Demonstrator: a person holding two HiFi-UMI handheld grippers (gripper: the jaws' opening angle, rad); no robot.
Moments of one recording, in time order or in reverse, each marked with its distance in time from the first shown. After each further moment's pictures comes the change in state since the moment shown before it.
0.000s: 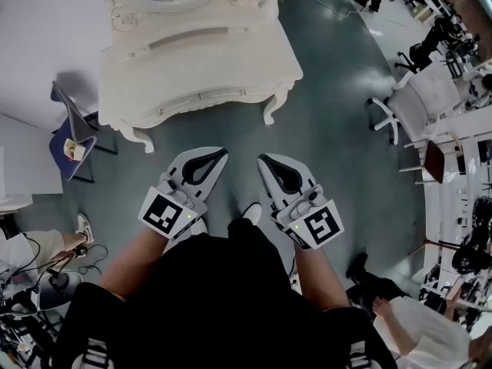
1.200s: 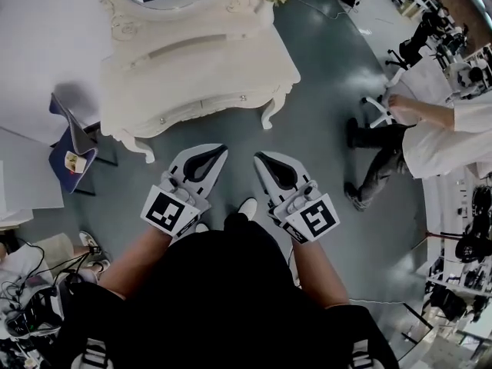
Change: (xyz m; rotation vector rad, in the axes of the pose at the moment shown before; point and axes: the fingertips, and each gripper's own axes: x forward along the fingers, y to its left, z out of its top) left arm -0.024 0.038 0.010 0.007 -0.042 -0.004; right arm 0.043 0.023 -0.007 0.004 -0.003 -0.020
